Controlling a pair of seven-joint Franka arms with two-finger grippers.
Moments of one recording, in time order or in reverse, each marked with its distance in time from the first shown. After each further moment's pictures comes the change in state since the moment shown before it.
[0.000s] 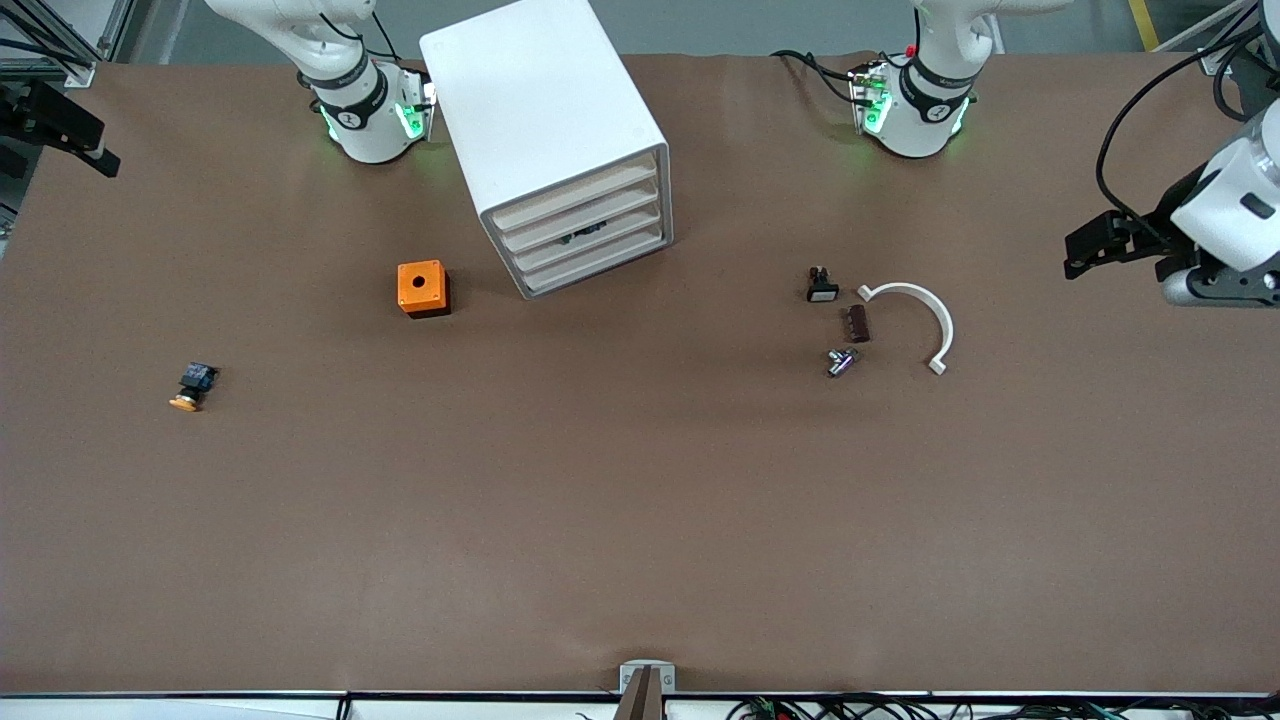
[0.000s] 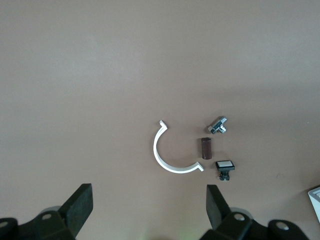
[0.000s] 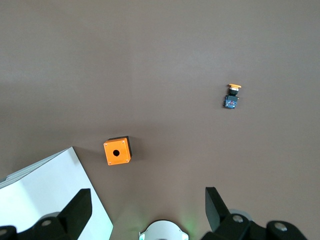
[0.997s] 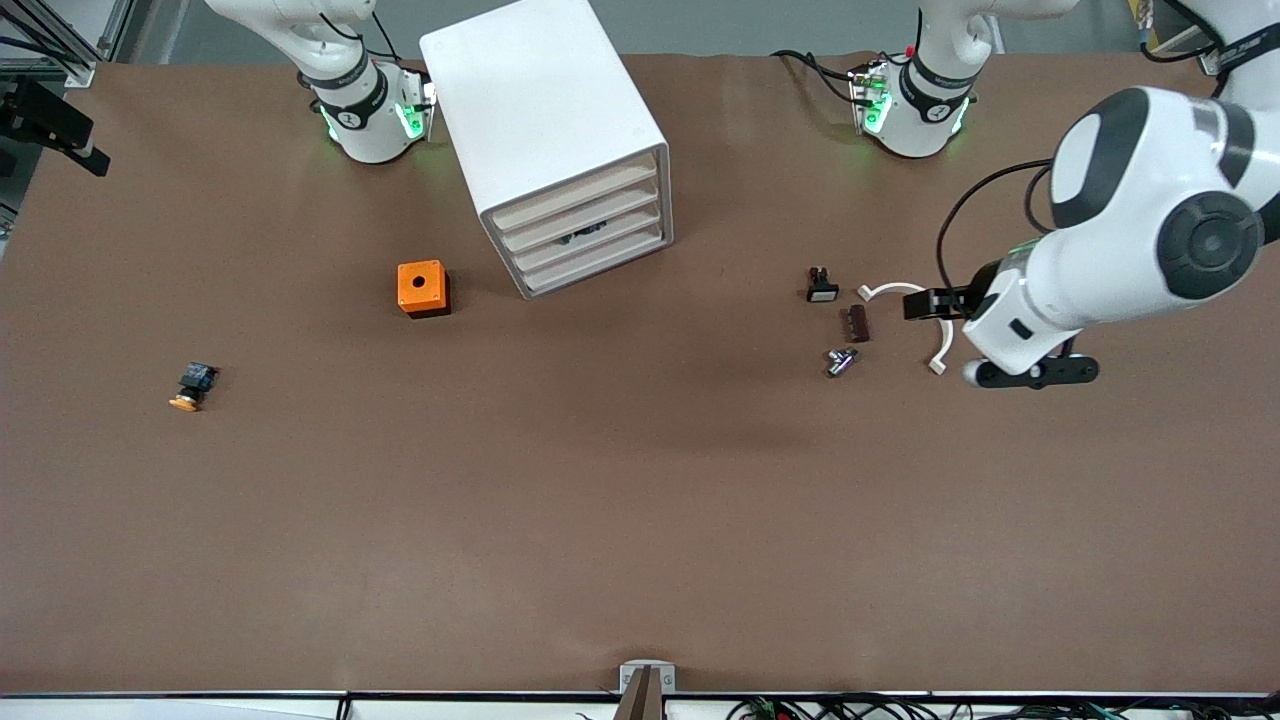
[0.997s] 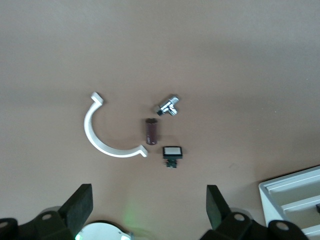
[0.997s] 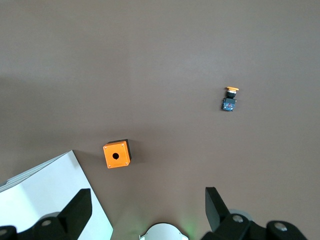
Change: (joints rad) left arm -0.168 0.205 -0.014 0.004 -0.133 0.002 -0.294; right arm -0.001 0.008 -0.009 0.011 0.000 0.004 0.000
